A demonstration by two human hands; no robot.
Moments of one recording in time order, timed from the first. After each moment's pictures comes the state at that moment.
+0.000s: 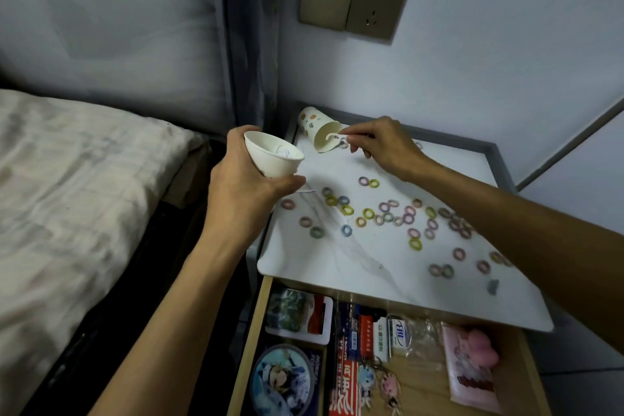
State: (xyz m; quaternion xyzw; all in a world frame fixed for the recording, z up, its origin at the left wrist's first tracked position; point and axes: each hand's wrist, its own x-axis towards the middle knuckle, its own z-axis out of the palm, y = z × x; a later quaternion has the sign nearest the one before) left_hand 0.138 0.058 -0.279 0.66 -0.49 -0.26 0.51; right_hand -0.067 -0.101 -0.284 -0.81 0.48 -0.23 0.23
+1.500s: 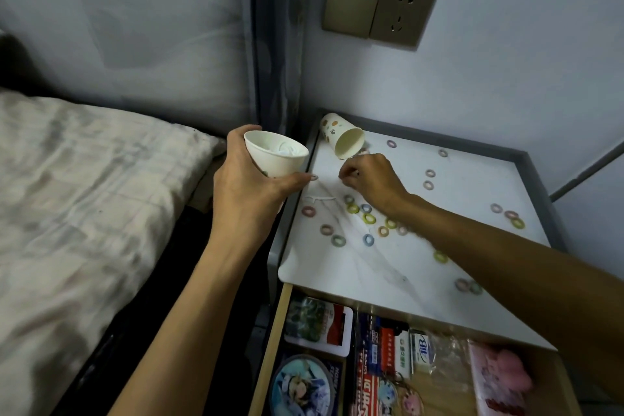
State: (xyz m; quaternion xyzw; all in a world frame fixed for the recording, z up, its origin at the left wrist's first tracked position) left_hand 0.153 0.057 -0.277 0.66 -0.45 -0.23 0.56; right_hand -0.032 -0.105 -0.356 -0.84 0.50 -0.17 0.14
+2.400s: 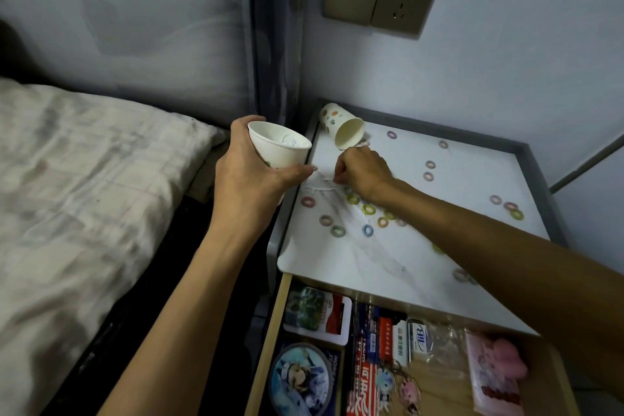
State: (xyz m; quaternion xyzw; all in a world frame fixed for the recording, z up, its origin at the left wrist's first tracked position) left_hand 0.152 0.057 -0.278 0.67 -0.46 -0.23 0.53; right_hand -0.011 -0.104 -0.354 -0.82 0.56 -0.03 0.11
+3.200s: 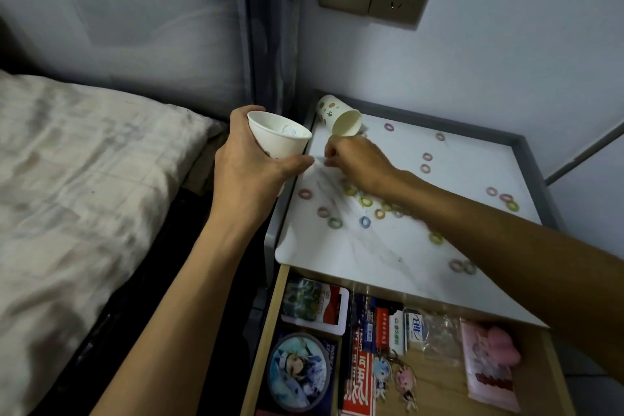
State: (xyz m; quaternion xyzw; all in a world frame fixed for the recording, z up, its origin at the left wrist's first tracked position) left_hand 0.149 0.057 -0.277 0.67 -0.46 -0.24 0.53; right_hand -0.013 -0.090 -0.337 -0.87 0.47 -0.10 0.13
